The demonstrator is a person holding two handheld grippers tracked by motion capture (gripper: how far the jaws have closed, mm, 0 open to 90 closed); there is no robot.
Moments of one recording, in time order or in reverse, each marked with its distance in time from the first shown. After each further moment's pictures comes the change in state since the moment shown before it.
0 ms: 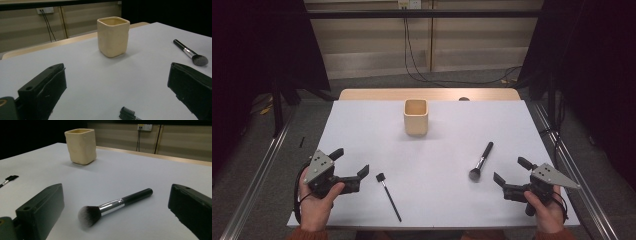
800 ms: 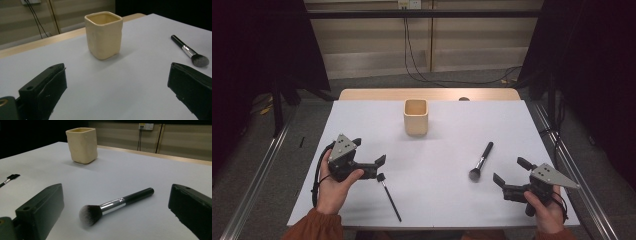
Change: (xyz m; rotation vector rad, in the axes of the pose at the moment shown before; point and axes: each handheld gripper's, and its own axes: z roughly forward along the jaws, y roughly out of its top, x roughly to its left) left arm -0.009 0.023 0.044 0.106 -0.050 0.017; right arm 0.001 0.000 0.000 0.005 0.007 -0.001
